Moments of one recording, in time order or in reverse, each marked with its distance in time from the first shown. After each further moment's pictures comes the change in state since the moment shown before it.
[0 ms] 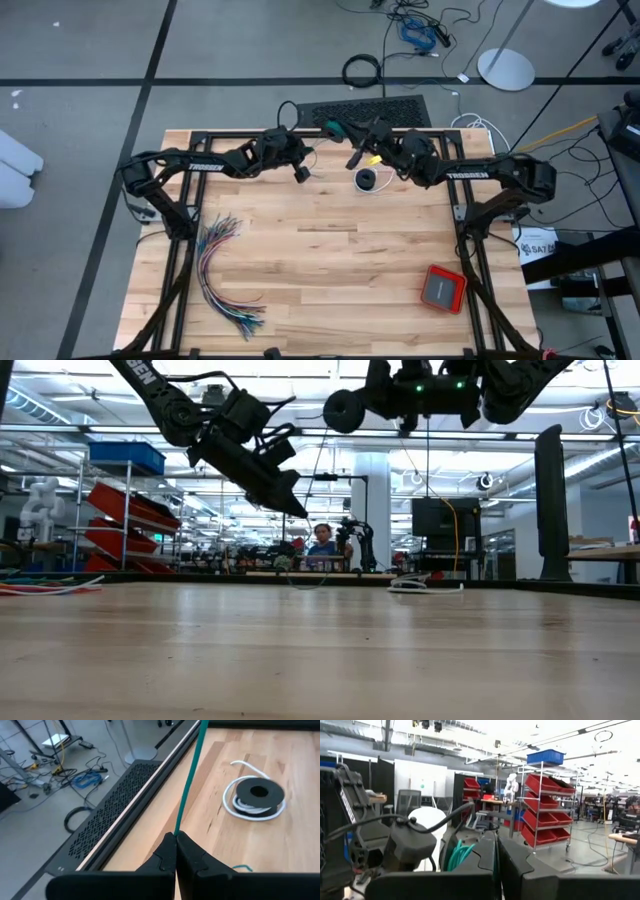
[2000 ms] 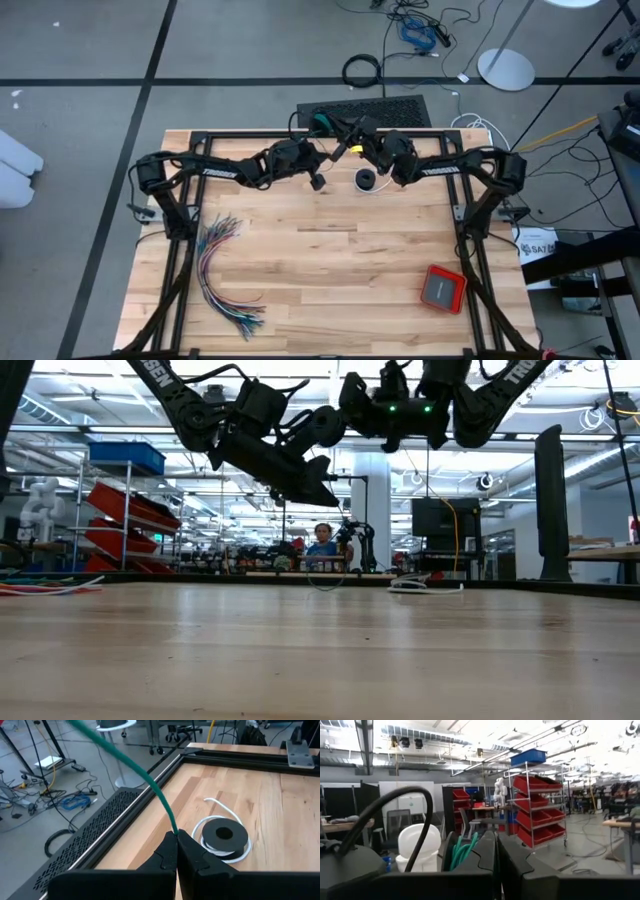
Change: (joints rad) left arm -0.127 0.114 0.064 0.197 -0.054 -0.084; right arm -0.019 0.221 0.086 0.195 0.079 0.121
